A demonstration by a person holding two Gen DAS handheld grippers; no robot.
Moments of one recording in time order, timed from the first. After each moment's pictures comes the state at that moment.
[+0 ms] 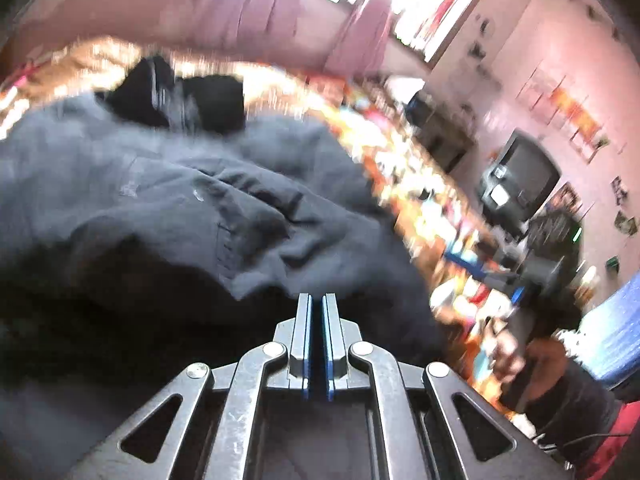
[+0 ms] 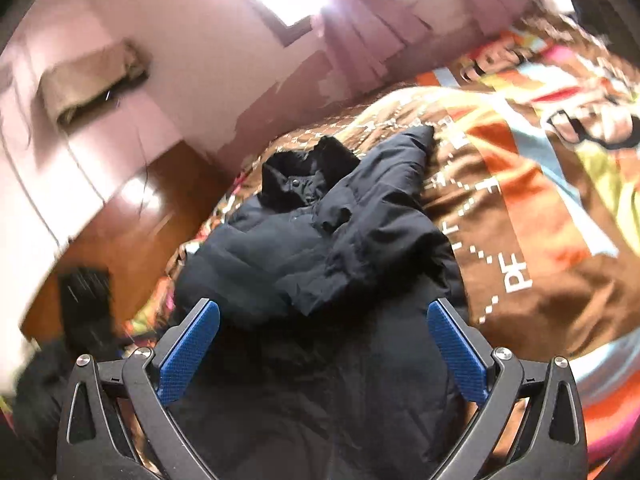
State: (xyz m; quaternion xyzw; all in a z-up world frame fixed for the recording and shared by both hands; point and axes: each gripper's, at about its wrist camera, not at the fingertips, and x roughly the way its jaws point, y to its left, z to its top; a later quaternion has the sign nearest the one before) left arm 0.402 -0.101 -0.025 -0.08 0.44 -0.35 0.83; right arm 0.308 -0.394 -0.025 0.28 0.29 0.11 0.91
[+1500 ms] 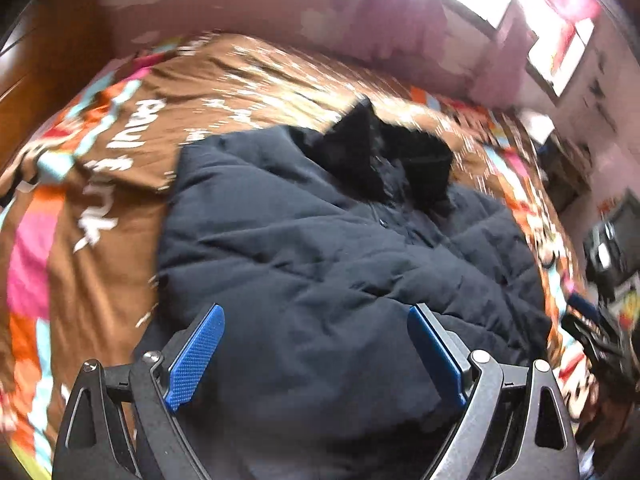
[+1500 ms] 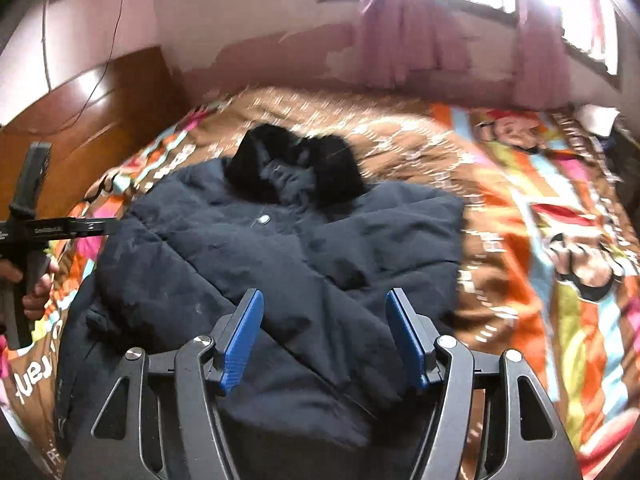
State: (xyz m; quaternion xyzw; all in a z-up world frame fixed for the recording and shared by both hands) left arm 0.549 0.025 0.012 -0.05 0.48 -0.15 0.86; right arm 0.437 -0.284 0.046 0.03 0.39 0.04 0.92
